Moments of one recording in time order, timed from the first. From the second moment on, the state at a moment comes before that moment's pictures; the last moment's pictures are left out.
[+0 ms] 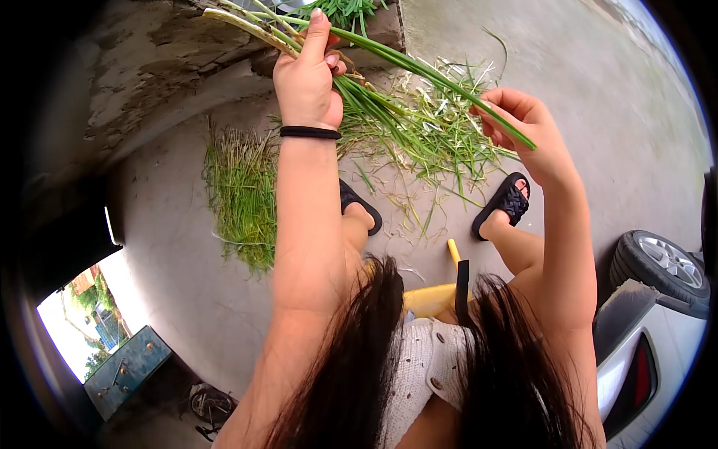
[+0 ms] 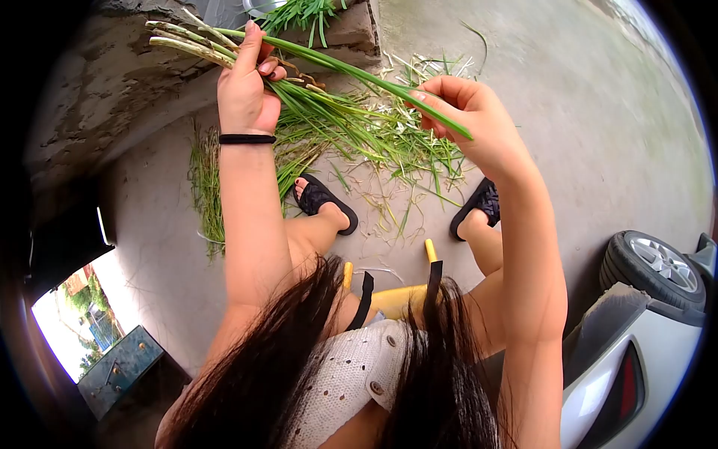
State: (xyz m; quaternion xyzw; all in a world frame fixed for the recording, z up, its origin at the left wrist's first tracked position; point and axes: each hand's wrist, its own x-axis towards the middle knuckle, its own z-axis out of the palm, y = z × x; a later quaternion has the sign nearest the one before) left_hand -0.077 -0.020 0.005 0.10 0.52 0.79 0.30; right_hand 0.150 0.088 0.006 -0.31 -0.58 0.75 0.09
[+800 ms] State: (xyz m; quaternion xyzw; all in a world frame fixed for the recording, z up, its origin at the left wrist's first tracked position) left_hand -0.064 -0.012 0.000 0.18 0.64 0.73 0.13; right_hand 0.146 0.076 0.006 -0.36 -0.41 0.77 0.34
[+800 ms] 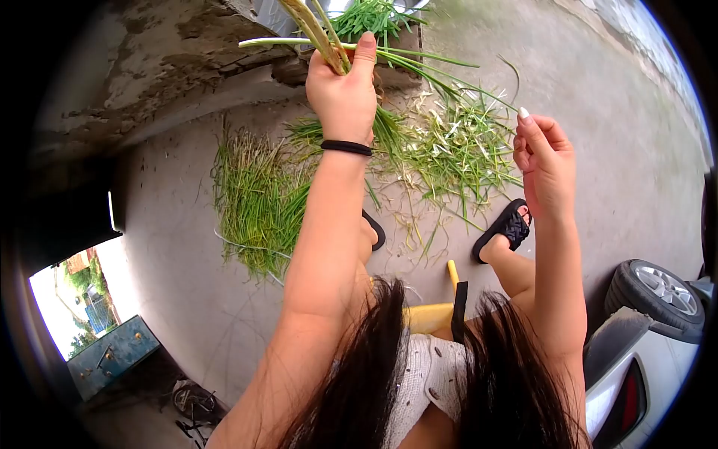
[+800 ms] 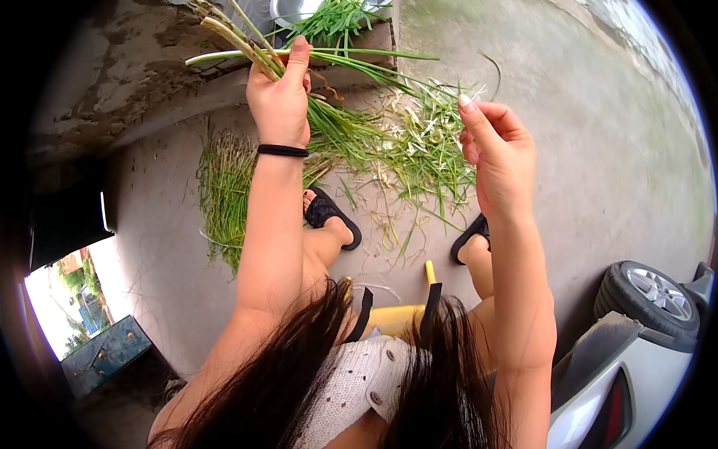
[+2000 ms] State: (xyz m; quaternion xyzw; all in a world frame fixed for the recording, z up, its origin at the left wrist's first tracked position) left_hand -0.017 -0.010 0.007 0.30 0.57 0.52 0.55; right_hand 0.160 0.099 0.008 -0.38 -0.73 0.52 0.24
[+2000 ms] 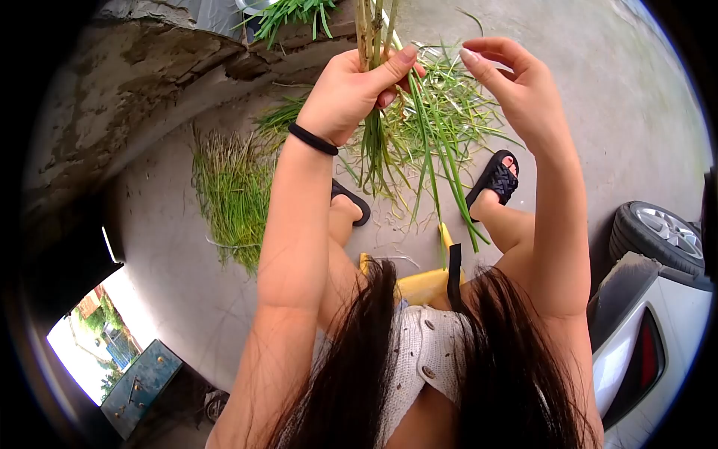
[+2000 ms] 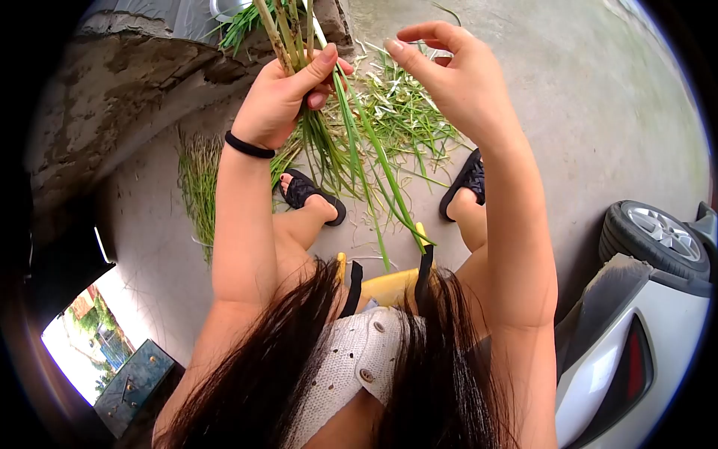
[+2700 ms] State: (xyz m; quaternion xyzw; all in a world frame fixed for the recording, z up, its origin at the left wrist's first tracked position) left_hand -0.014 -0.010 0.005 0.32 0.57 0.53 0.53; right_hand 0.145 0.073 0.012 -0.36 -0.66 0.64 0.18
